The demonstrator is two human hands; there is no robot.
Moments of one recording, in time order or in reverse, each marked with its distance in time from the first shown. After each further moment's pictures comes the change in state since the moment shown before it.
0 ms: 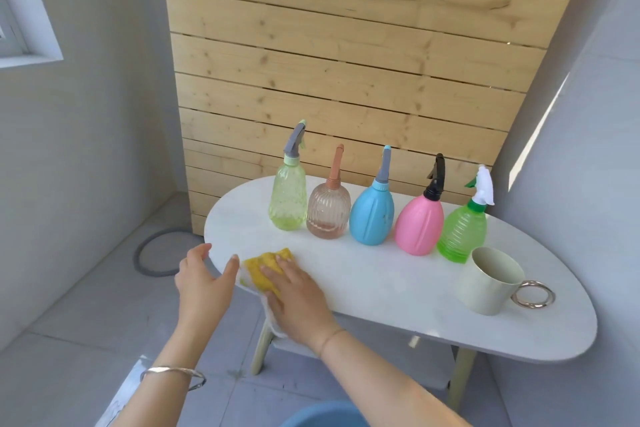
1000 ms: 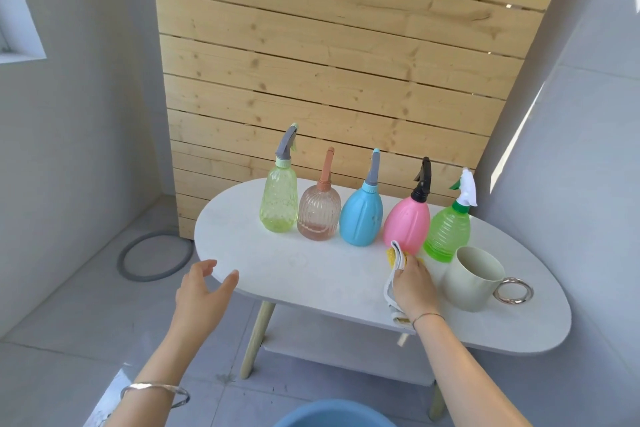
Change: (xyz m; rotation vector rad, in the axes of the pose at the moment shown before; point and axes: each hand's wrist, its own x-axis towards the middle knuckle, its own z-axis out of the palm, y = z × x) left_hand -0.004 -0.018 -0.002 -0.002 -0.185 -0.037; right_hand -0.051 0.144 -0.089 0.031 0.346 0.791
